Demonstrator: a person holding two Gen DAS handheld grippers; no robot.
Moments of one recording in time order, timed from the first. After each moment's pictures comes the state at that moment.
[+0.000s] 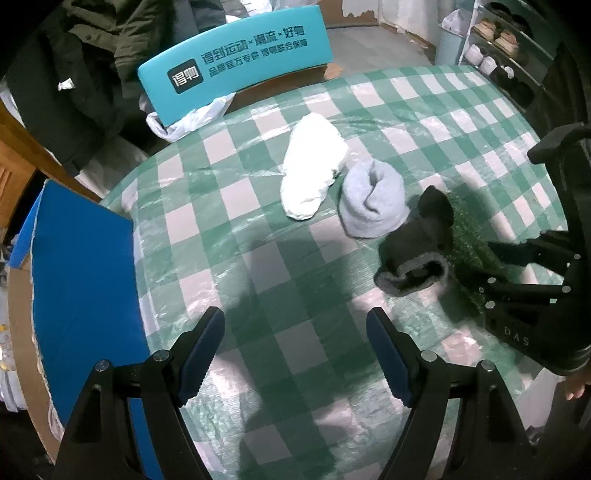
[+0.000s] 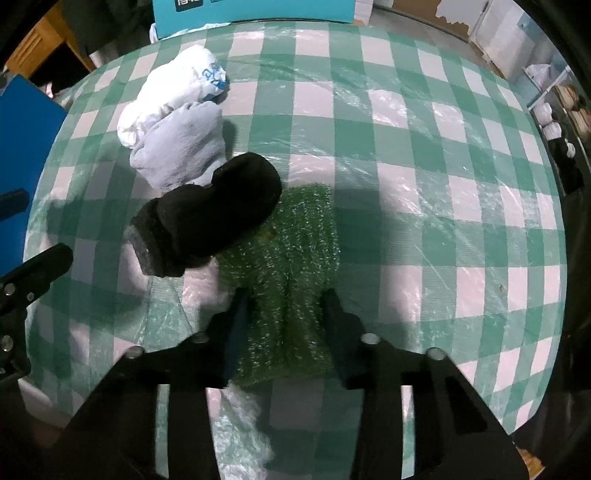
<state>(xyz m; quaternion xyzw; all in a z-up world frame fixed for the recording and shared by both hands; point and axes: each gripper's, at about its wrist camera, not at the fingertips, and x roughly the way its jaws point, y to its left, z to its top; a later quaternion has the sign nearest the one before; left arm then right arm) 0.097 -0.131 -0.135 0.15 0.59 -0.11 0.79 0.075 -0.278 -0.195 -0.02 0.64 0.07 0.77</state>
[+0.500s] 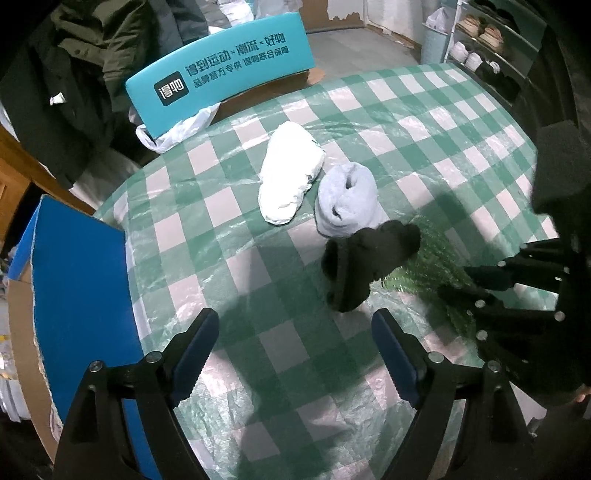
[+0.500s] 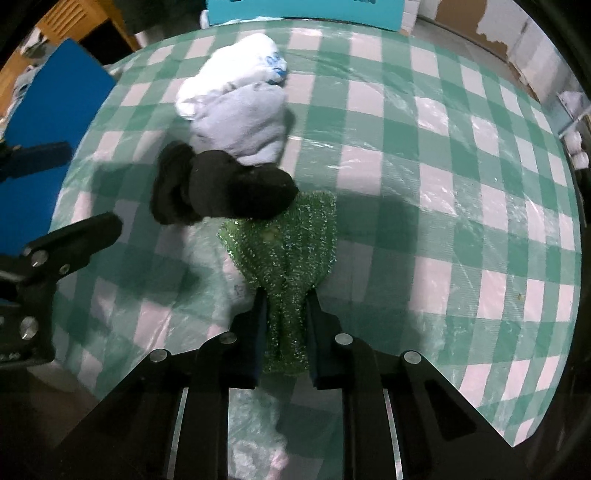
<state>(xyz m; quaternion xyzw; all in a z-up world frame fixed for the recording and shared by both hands) 0.088 -0.140 -0.127 0.17 0.58 -0.12 0.79 0.058 -0.273 -0.191 -0.04 0.63 0.14 0.76</state>
